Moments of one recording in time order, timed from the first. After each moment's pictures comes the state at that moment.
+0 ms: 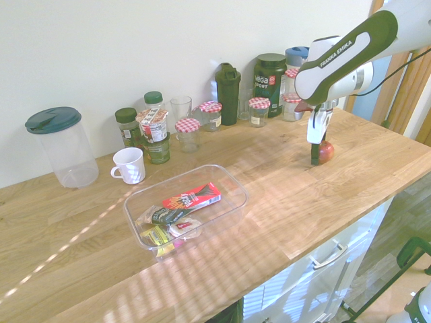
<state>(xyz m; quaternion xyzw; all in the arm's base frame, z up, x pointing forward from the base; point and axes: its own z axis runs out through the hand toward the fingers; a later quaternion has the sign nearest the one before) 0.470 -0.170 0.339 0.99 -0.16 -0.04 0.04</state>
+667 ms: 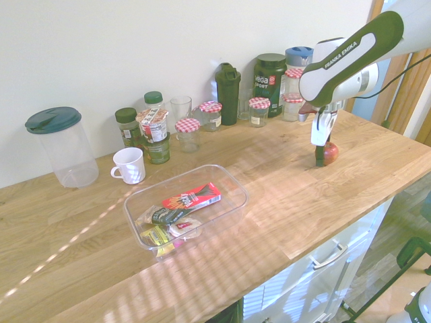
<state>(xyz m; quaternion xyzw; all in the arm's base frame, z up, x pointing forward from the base) 0.454 -0.178 0.337 0.98 -0.17 -0.05 0.04</state>
